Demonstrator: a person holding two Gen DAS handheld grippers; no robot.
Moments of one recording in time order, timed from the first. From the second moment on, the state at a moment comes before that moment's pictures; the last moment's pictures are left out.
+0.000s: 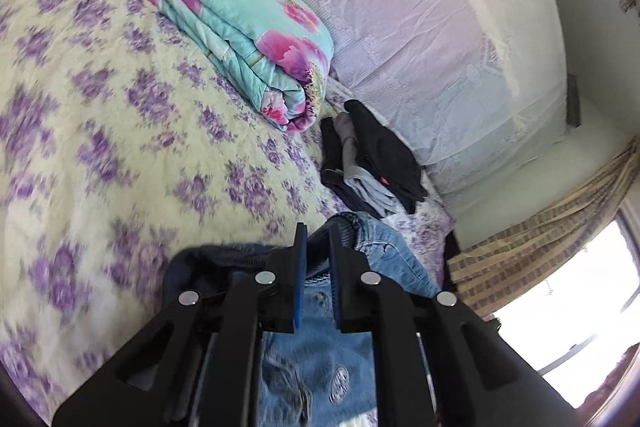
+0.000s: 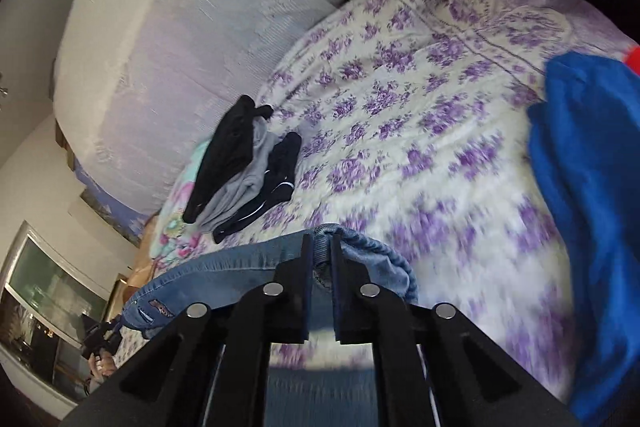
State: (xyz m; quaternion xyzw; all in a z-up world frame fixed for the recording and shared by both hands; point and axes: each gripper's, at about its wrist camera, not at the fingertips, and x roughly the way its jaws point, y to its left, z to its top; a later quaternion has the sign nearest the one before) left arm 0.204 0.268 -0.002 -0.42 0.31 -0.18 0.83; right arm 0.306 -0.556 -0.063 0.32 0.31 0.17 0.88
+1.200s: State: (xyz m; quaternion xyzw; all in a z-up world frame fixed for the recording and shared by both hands) left arm 0.097 0.172 -0.076 -0.38 0.40 -0.22 0.80; right arm 0.222 -0.502 -0.170 0.56 0.27 0.13 0.77
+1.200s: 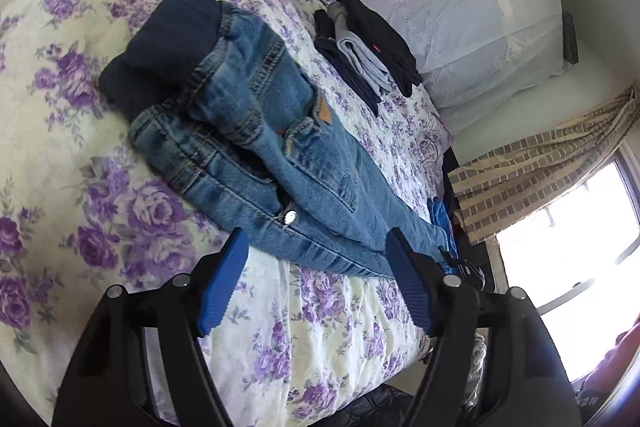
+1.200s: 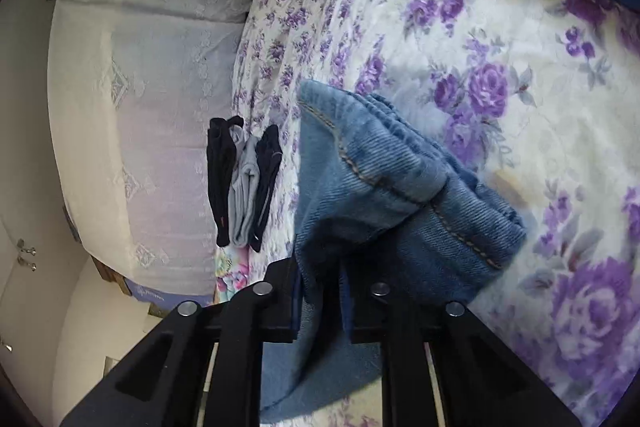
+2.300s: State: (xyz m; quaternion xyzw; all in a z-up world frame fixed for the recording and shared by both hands) left arm 0.130 0.221 -0.056 -0.44 0.39 -0.09 0.80; right arm 0.212 -0.520 -0.192 0.53 0.29 0.11 0.79
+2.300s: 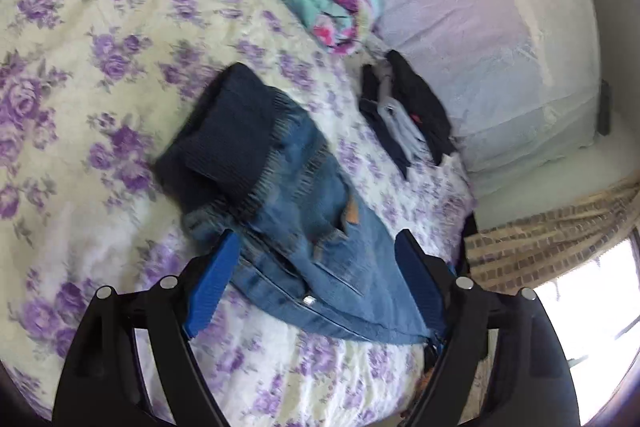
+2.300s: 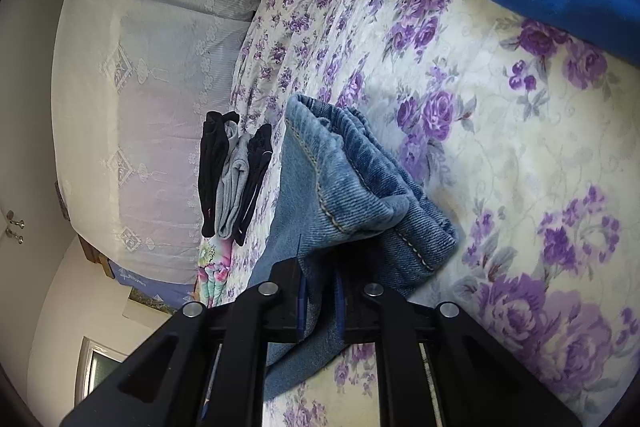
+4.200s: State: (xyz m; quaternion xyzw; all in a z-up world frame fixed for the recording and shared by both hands) left arm 0.196 0.020 -0.071 -0.19 0.43 -0.22 0.86; right arm 0.317 -0.229 -0.097 0.31 0.46 0.42 0.72
